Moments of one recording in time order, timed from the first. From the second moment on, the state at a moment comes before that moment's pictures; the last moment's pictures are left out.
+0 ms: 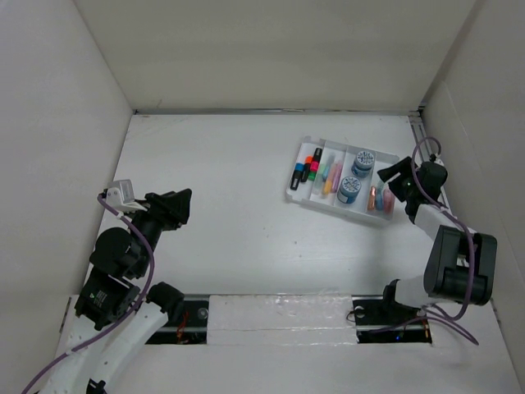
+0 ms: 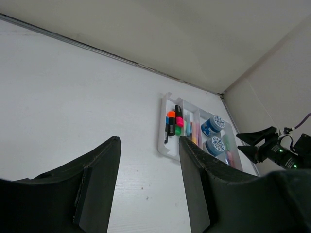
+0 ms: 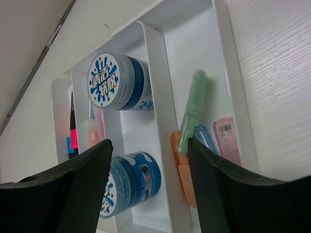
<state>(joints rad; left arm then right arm) -0.52 0.34 0.81 -0.46 -0.29 -0.55 -0.27 1.39 0.65 0.26 -0.25 0.69</state>
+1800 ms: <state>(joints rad) -0.52 0.38 0.81 -0.45 -0.20 -0.52 1.11 0.40 0.86 -0.19 0.93 0.51</state>
